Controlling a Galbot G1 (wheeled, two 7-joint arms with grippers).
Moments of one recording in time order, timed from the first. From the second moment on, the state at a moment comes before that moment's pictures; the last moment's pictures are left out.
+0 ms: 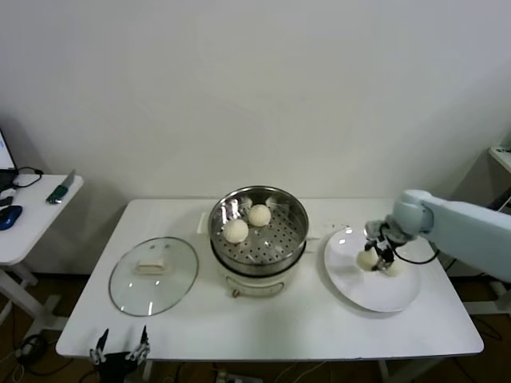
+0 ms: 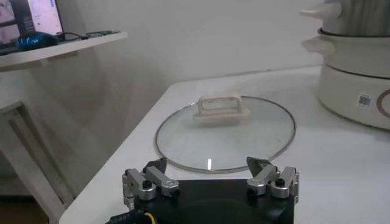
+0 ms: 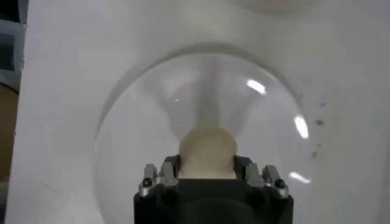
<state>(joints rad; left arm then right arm) 1.76 -1.55 -0.76 -1.93 -0.01 0.06 0.00 0.44 0.68 -1.38 1.31 0.15 -0.20 -0.94</state>
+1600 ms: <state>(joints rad) 1.79 -1.55 -0.77 -1.95 0.01 0.05 -0.01 0.74 1.24 -1.60 1.48 -0.02 0.23 -0.87</state>
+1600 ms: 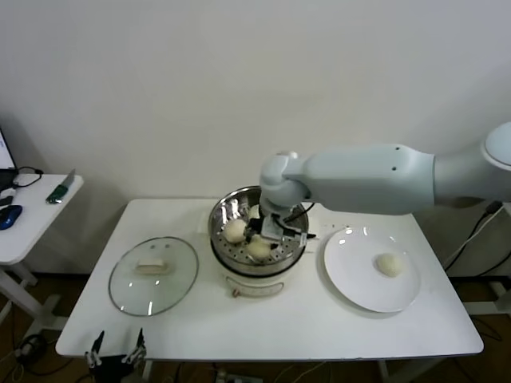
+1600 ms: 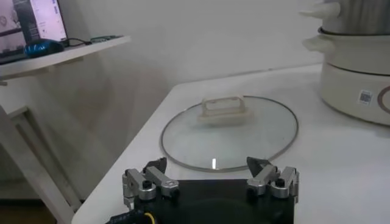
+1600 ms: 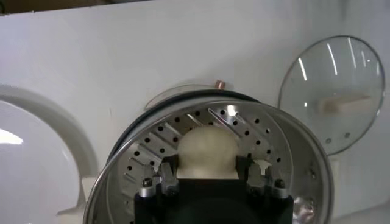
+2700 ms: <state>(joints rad) 1.79 -1.56 -0.77 -1.95 0.01 0.05 -0.01 0.74 1.22 -1.57 1.41 0.02 0.24 -0.91</state>
